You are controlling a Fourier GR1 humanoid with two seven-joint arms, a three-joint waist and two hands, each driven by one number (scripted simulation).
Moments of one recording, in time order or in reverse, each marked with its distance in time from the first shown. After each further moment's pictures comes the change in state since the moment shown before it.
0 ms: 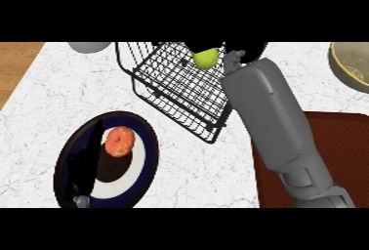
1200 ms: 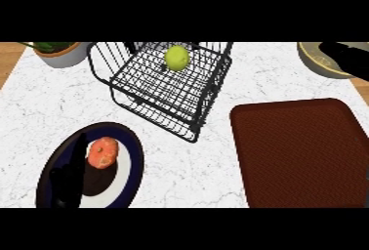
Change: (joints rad) left arm 0.106 0.002 0.057 -0.045 0.012 0.029 -0.006; right arm 0.504 -0.222 -0.203 -0.855 0.028 -0.061 0.136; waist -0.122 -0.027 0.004
